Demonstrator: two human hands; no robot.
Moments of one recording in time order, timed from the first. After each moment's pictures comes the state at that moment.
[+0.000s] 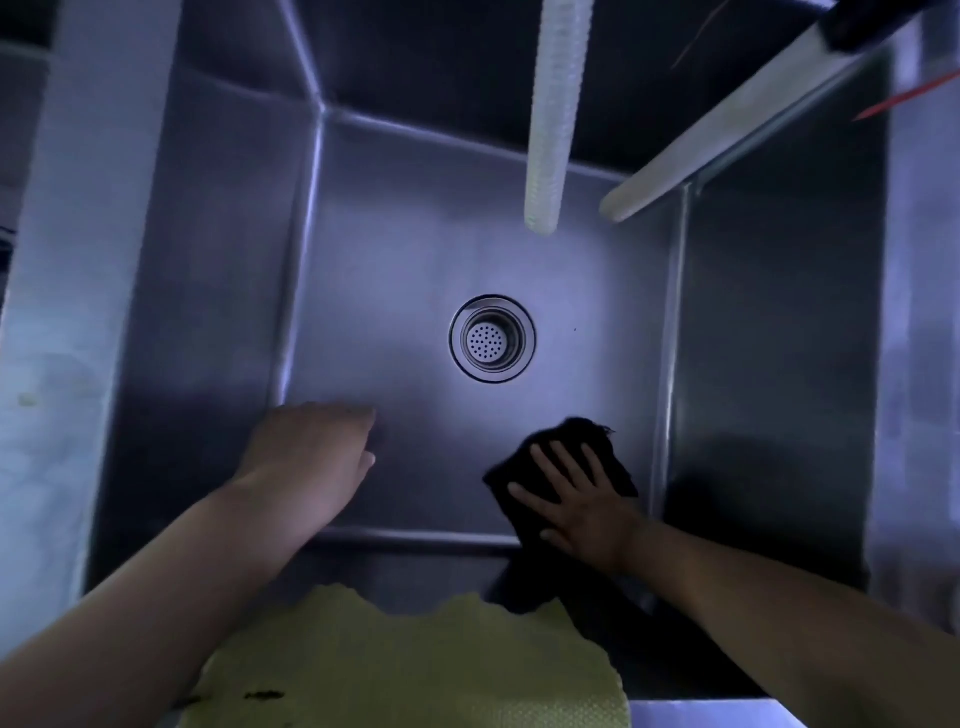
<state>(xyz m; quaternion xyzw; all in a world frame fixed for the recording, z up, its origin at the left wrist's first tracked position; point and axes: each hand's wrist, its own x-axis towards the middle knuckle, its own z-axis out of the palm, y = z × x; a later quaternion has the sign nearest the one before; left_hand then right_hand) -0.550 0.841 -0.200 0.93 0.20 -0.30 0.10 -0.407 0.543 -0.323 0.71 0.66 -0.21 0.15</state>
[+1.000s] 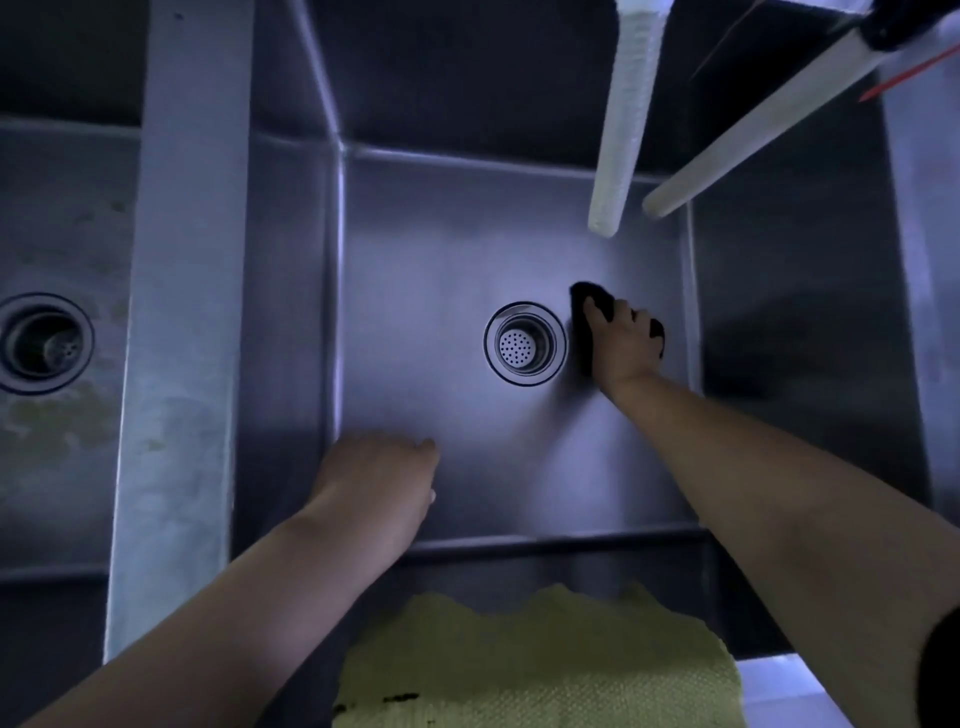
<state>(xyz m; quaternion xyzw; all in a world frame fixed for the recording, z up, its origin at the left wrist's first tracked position) -0.574 0.854 -0.195 0.95 0.08 -0.28 0.08 -0.335 0.692 -0.293 0.93 0.25 -0.19 0.18</state>
